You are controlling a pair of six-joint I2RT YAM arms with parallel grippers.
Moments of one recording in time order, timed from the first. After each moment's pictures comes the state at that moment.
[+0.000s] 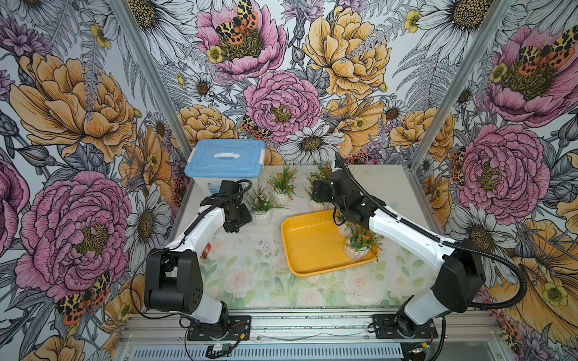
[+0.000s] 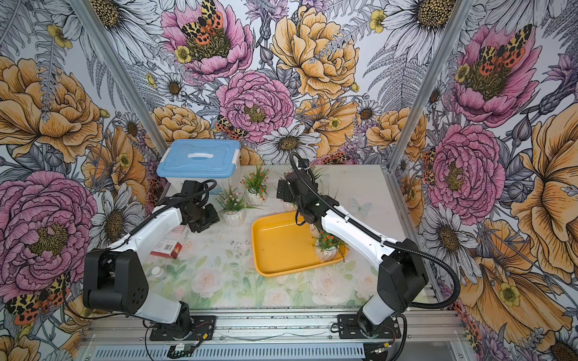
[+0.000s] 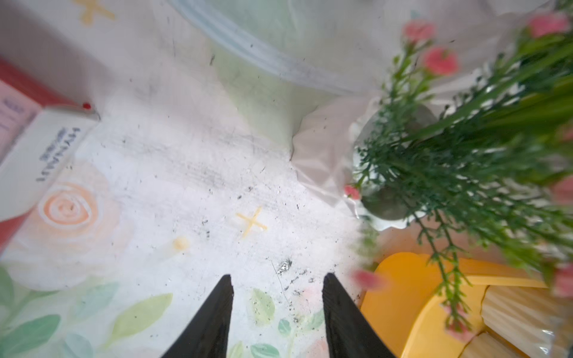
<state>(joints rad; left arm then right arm) -0.11 1.49 1.09 -0.82 0.07 -0.68 0.65 1.57 1.32 -0.29 0.34 0.49</state>
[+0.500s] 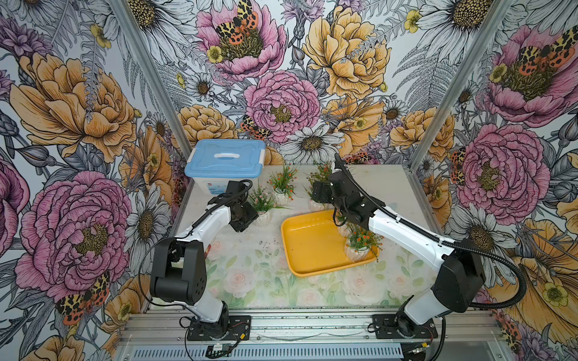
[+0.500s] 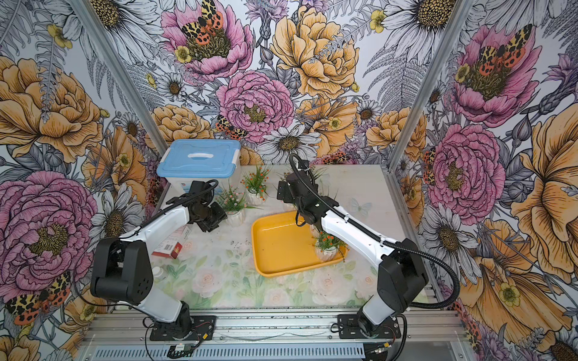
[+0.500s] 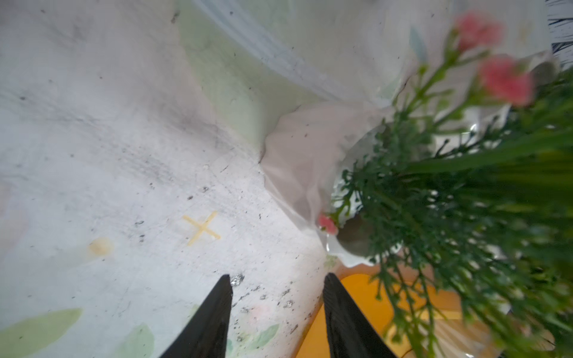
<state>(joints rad) -0.15 1.59 1.12 -0.70 0.12 -0.89 0.65 1.57 1.31 -0.29 0.34 0.49</state>
